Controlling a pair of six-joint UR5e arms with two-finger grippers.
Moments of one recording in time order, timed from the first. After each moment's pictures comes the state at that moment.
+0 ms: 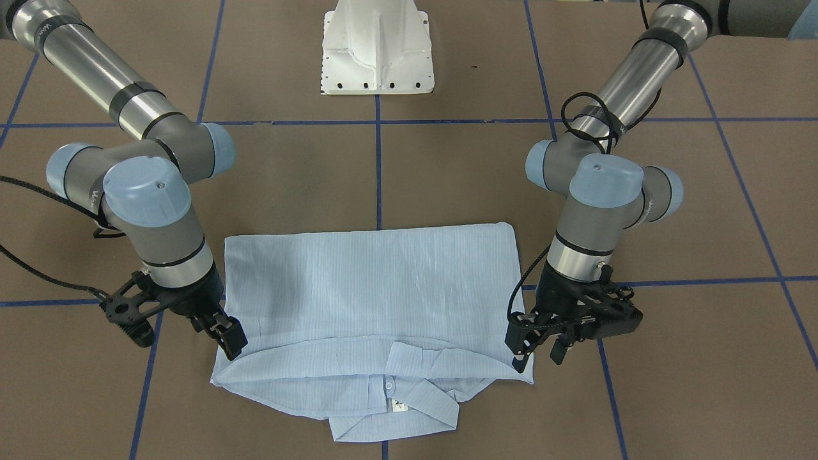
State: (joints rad) left arm -0.85 -2.28 -1.17 -2.38 -1.66 -1.34; right arm 0.82 -0.96 1.40 -1.19 1.80 1.72
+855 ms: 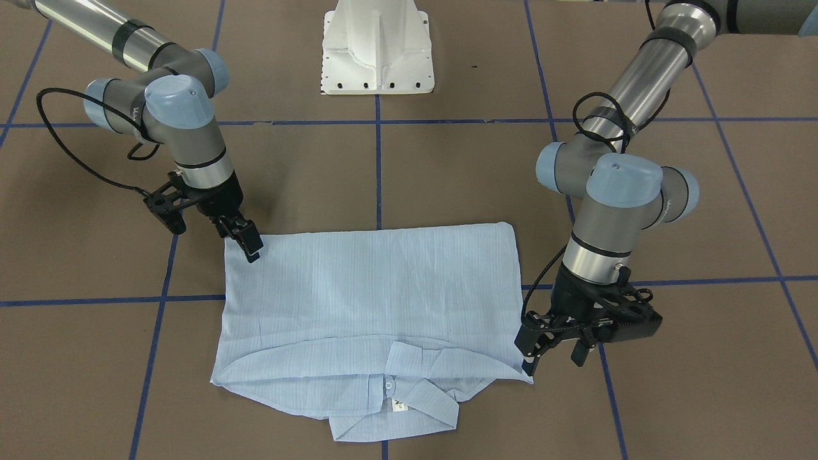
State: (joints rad) left arm -0.87 -2.27 -1.17 -2.39 -1.67 -1.30; right arm 0.61 -1.22 1.66 -1.19 1.69 1.95
